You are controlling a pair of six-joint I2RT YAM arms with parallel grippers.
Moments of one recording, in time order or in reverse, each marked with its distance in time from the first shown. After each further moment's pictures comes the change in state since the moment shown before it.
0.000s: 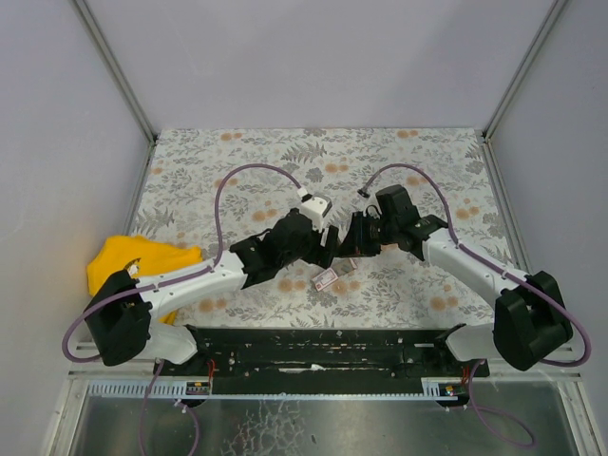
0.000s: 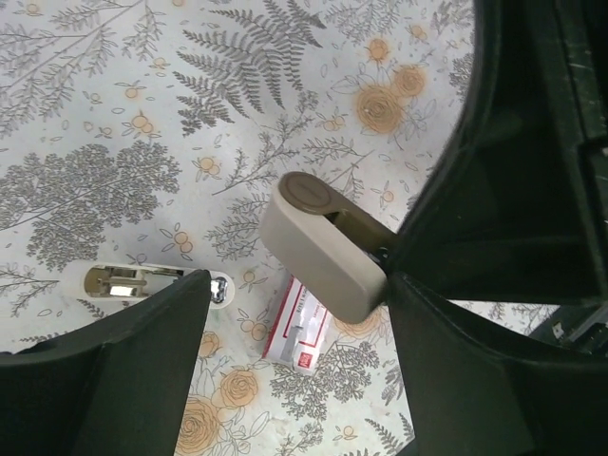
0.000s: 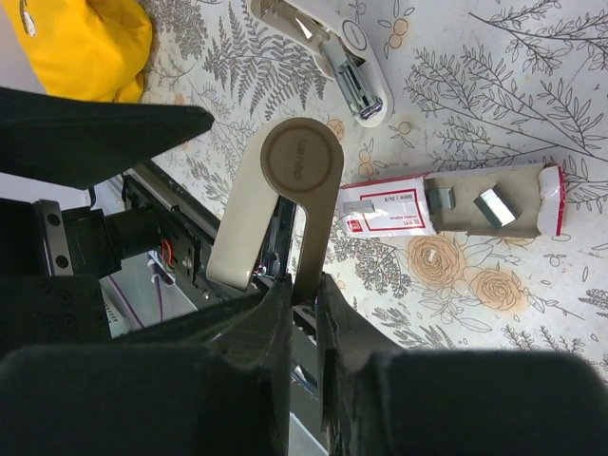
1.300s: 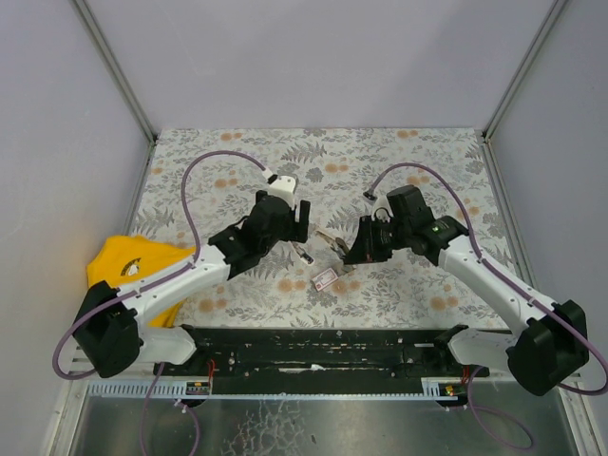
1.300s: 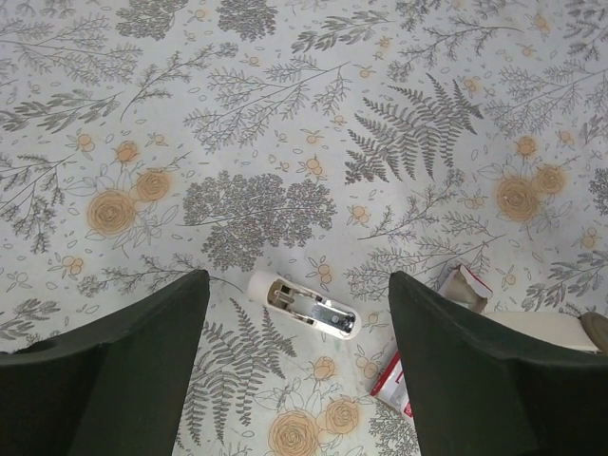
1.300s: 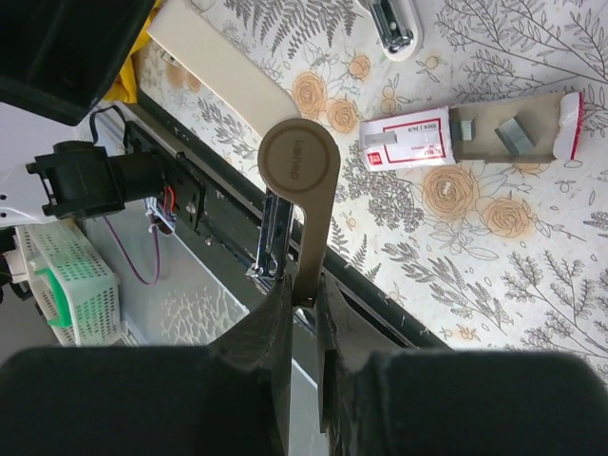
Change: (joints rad) left arm 0.146 -0.074 0.013 -0.059 -0.185 0.028; right arm 0.004 -0.148 0.055 -0.246 -0.029 -0.100
